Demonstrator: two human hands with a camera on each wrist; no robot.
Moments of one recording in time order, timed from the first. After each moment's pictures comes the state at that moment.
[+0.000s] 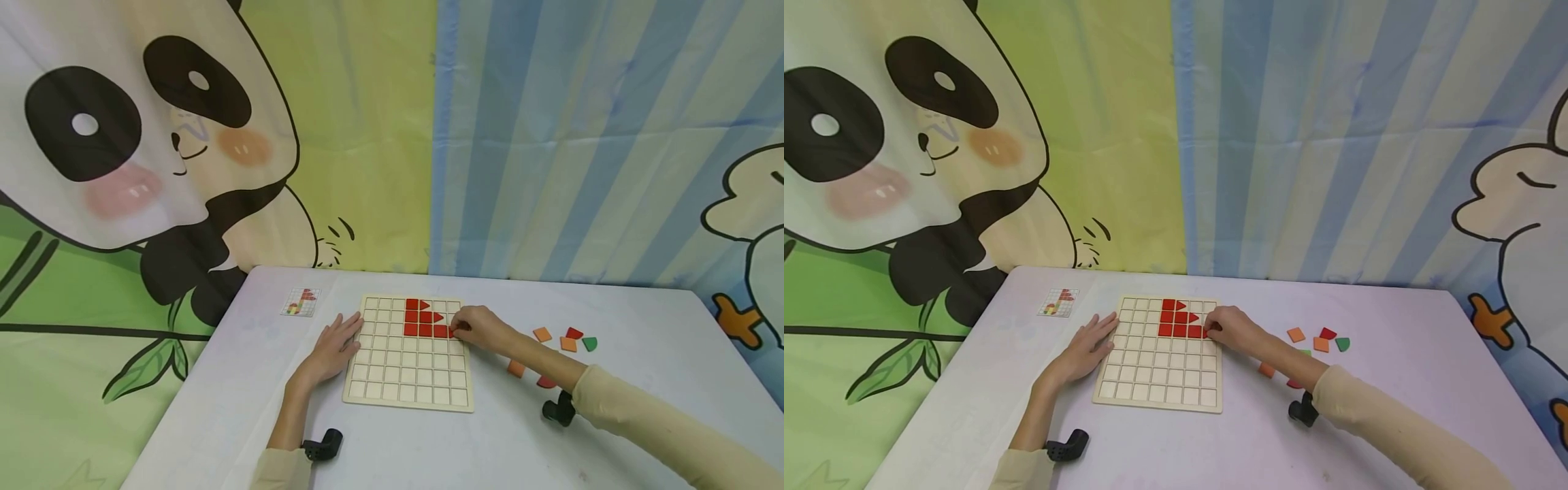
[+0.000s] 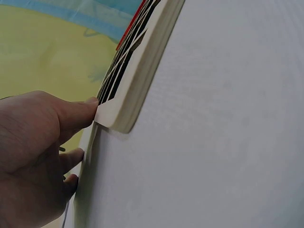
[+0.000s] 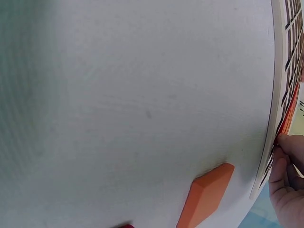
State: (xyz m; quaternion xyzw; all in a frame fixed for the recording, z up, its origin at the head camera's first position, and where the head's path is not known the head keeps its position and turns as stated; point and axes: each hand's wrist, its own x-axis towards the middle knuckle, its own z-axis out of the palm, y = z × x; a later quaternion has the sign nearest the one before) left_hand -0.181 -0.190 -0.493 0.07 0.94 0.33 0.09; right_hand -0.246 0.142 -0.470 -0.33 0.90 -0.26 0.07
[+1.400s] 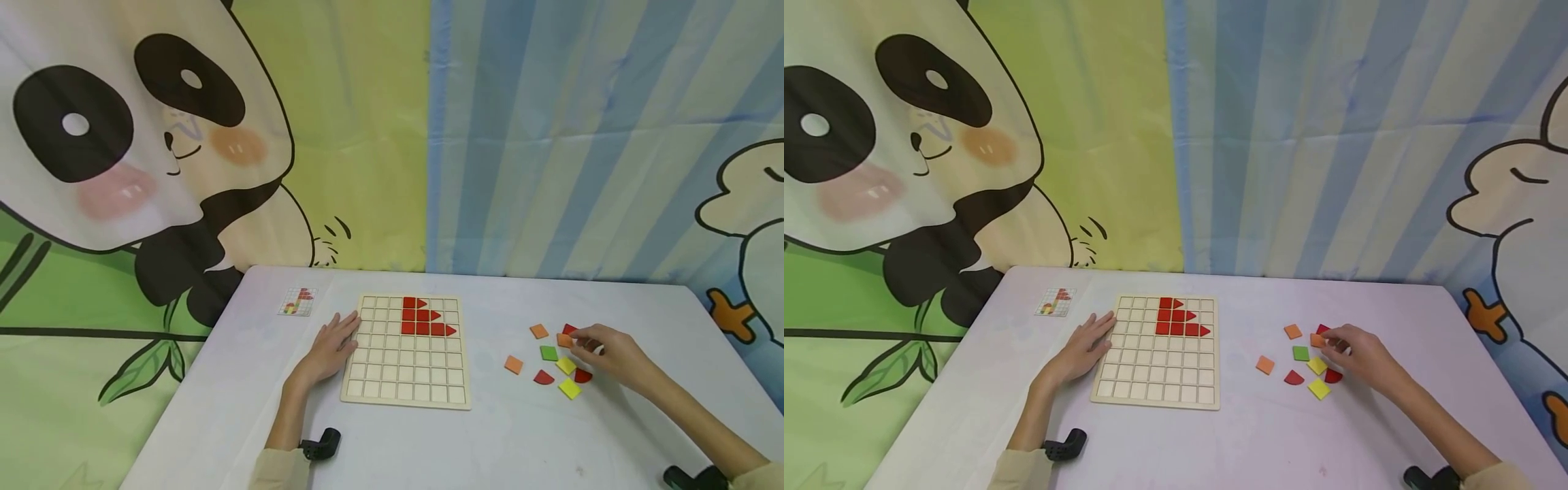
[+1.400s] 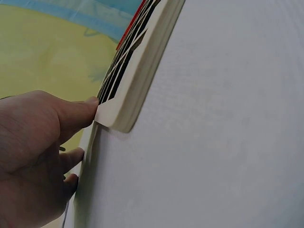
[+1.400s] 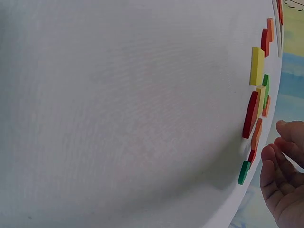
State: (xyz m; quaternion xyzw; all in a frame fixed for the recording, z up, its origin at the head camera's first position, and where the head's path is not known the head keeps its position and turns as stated) left_hand -0.182 -0.190 -0.493 0.07 0.93 0.34 0.09; right_hand -0.176 0.326 -0.462 -0.16 0.96 -0.23 -0.02
